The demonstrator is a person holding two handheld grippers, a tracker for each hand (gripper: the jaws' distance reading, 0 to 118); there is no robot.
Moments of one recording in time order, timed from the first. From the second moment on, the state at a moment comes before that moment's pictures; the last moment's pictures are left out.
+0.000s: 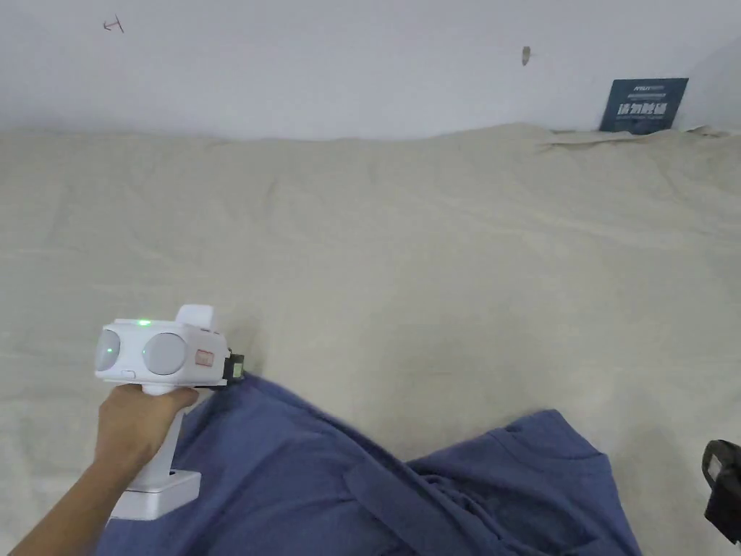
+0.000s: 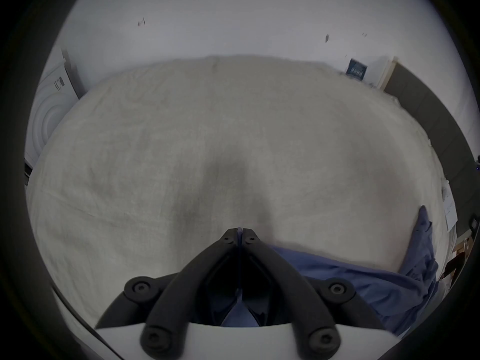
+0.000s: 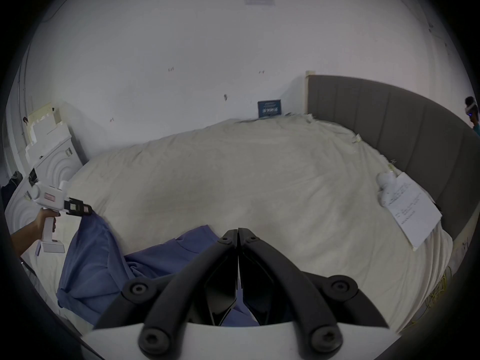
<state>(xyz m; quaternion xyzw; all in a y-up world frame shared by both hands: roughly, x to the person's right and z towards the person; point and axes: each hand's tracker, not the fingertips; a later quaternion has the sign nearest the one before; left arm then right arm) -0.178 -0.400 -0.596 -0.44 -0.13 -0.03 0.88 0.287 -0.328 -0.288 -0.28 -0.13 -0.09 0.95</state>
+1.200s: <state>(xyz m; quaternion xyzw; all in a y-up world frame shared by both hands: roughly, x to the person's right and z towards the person) -0.249 -0.303 -0.468 -0.34 -0.16 0.08 0.92 0.284 -0.382 -0.381 -0.42 -0.02 -0.09 0.90</state>
